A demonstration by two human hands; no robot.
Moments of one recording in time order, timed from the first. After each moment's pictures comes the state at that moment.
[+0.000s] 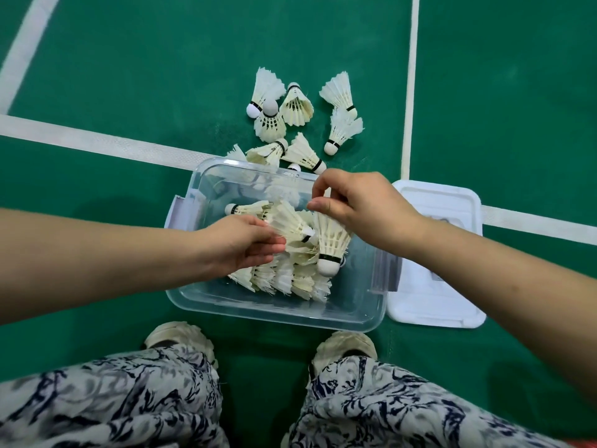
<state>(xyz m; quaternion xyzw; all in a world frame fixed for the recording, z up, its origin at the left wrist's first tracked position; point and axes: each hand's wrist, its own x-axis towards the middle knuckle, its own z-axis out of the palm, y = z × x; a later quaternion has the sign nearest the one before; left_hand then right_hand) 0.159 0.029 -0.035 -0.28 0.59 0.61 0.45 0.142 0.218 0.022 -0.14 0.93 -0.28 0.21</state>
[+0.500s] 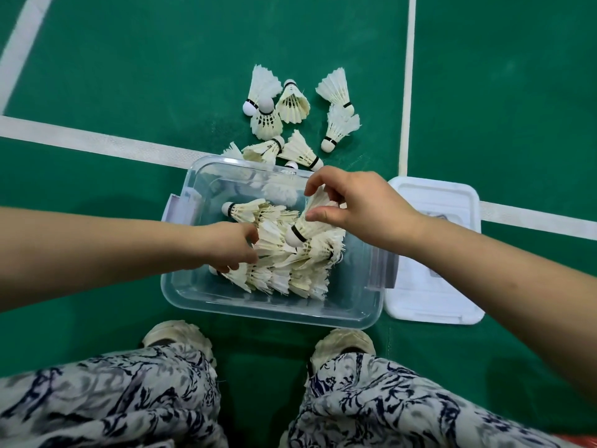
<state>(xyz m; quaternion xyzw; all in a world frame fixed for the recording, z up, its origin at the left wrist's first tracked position) 0.154 0.023 -0.033 -0.04 0.81 0.25 0.52 0.145 0.223 0.021 -0.15 0.91 -0.30 0.22</state>
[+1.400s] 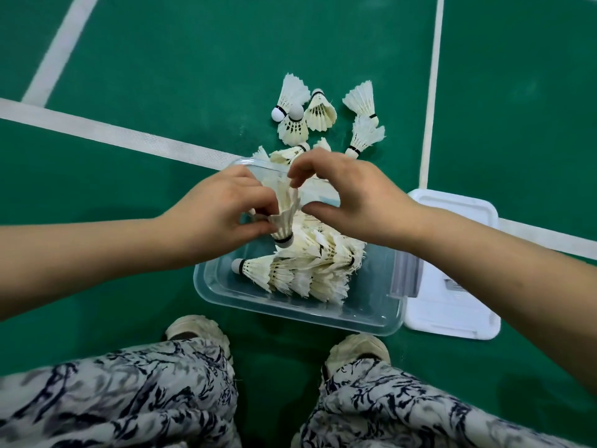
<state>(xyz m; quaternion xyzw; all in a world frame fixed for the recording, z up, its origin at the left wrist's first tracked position) 0.150 -0.030 0.016 0.34 0.90 0.26 0.05 0.134 0.178 0.040 -0.30 0.89 -0.32 0.15</state>
